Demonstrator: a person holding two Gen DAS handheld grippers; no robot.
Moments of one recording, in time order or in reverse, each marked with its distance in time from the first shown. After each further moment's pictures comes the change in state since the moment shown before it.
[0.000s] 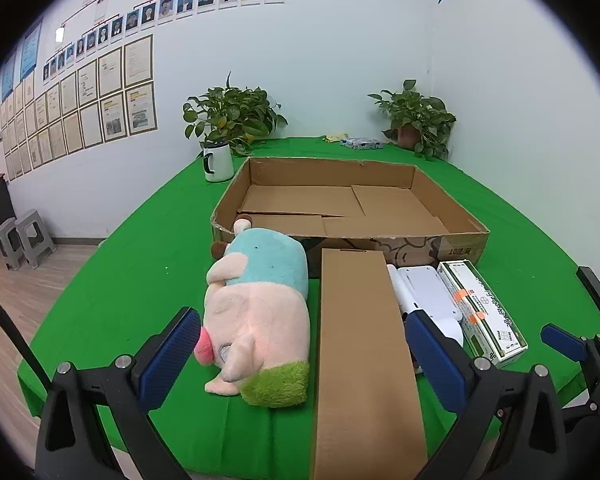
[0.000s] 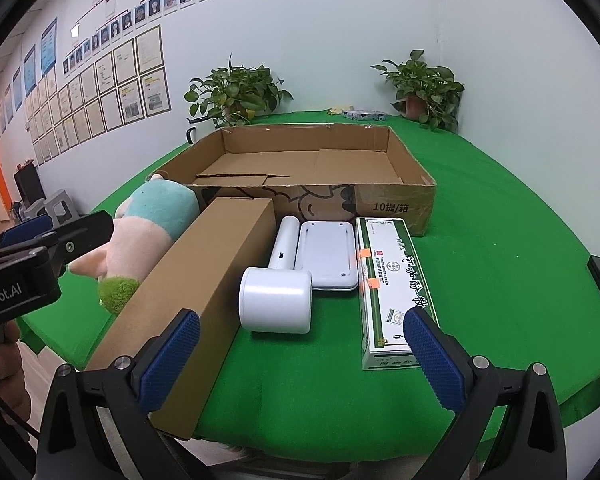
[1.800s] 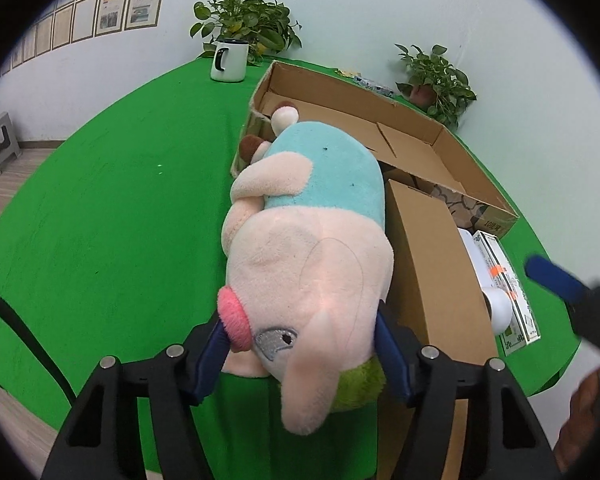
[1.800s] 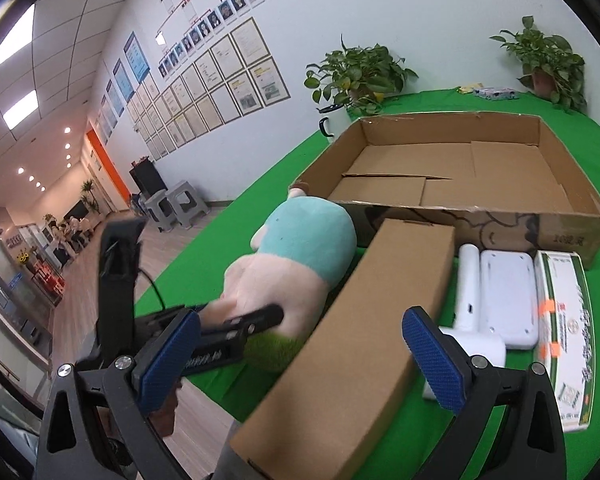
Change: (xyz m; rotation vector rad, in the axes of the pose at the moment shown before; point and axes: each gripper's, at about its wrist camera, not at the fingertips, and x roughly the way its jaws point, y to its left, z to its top) left arm 0.062 0.095 -0.036 -0.206 0.271 -0.163; right arm 0.050 0.075 0.070 -0.031 0.116 0.526
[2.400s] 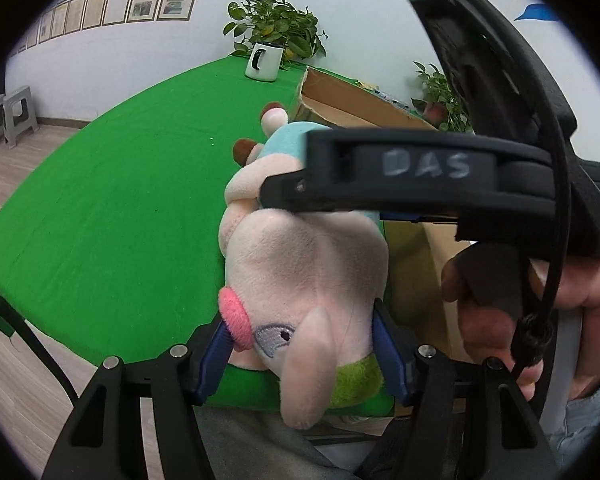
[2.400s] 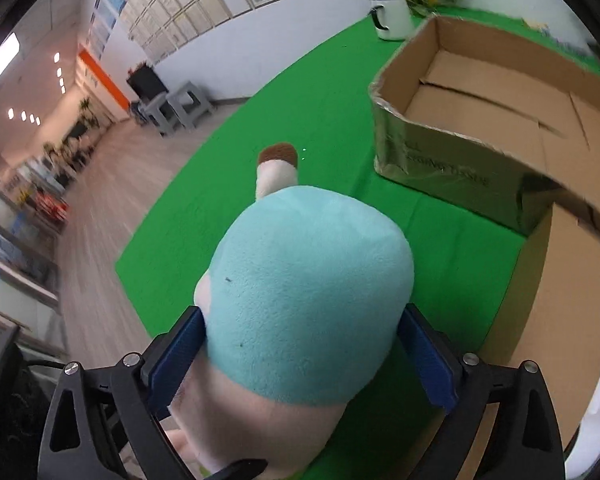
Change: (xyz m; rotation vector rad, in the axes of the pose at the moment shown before) left arm -0.041 0.026 -0.039 -0.089 -0.034 0.005; right arm 0.170 0.072 0.032 -0.093 0.394 -0.025
